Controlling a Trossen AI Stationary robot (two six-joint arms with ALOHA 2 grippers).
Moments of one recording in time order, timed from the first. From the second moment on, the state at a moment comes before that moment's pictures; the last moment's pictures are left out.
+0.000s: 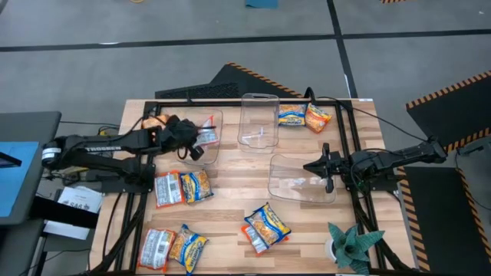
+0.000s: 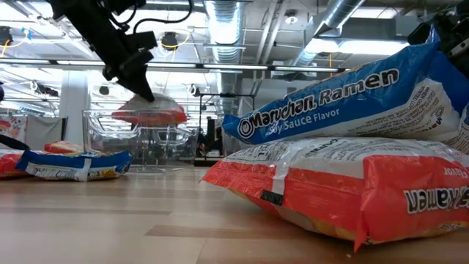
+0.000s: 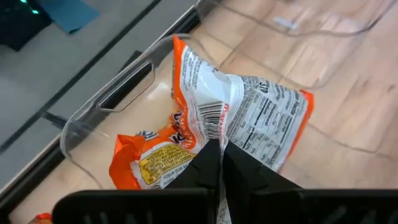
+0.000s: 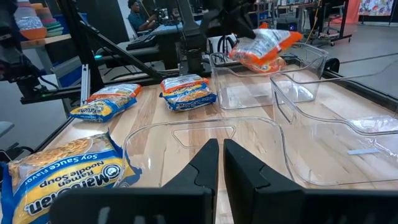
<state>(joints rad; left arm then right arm) 0.22 1.00 0.67 -0.39 -0.52 -0.17 0.20 0.17 0.00 0.06 0.26 0.18</state>
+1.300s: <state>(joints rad) 0.46 0.89 0.69 -0.59 -0.67 -0.16 0.20 0.17 0.01 0.06 0.26 0.18</state>
